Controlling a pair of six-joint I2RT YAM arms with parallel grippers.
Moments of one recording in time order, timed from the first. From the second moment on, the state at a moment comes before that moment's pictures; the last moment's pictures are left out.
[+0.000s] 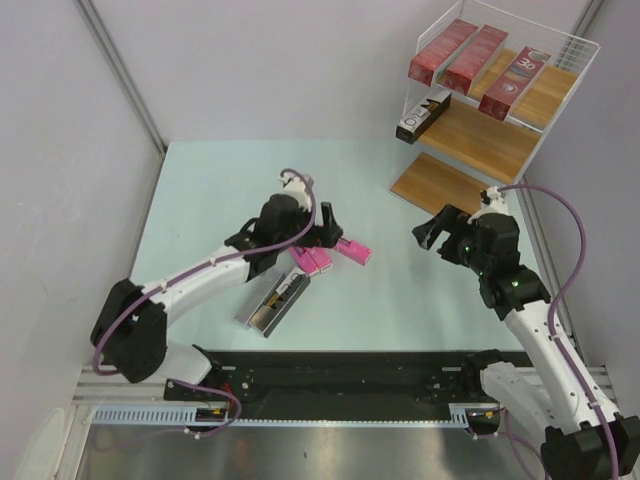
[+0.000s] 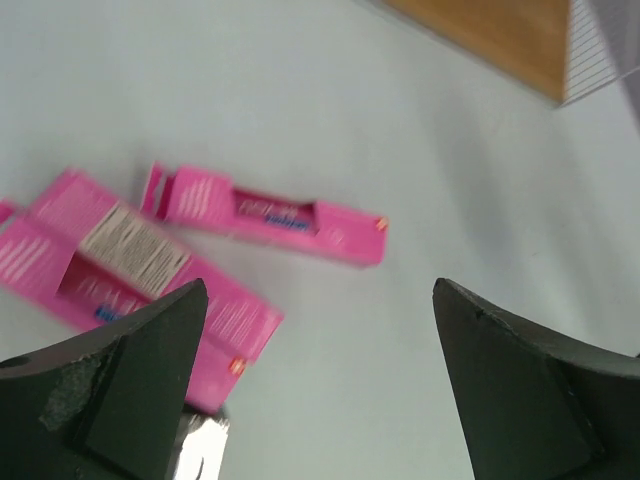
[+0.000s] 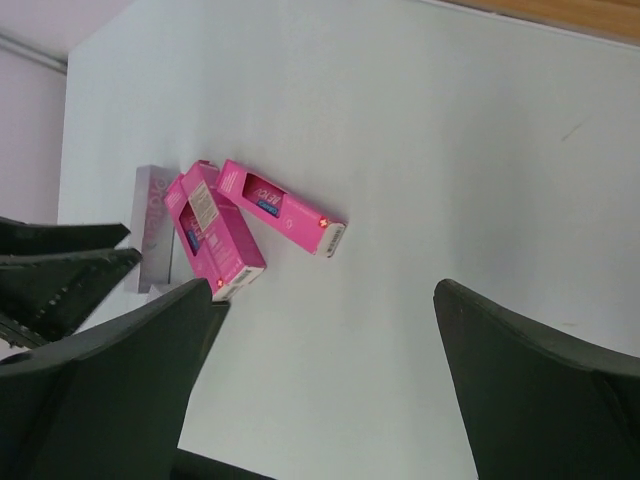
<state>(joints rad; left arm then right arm) -0.66 1.44 0.97 0.02 -0.01 -0.46 0.22 0.81 0.78 -0.40 -0.07 0.64</state>
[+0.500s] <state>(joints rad) -0.66 1.08 0.68 -0.36 -0.23 -0.57 0.33 0.94 0.73 -0.35 -0.04 0.63</state>
